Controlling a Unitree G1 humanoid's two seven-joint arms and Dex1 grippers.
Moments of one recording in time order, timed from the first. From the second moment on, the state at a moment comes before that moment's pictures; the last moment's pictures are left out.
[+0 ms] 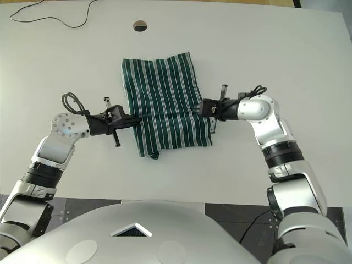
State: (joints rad) left arm -0.12 0.53 -0.32 0.11 0.01 0.07 -0.92; right arm -0.30 -0.65 0.38 0.37 -0.15 -0.30 0.97
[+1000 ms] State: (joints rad) left arm 0.05 0.77 -0.27 -0.03 0.09 -0.42 -1.11; right arm 0.03 -0.95 0.24 -0.03 -0.56 -0.75 0.64
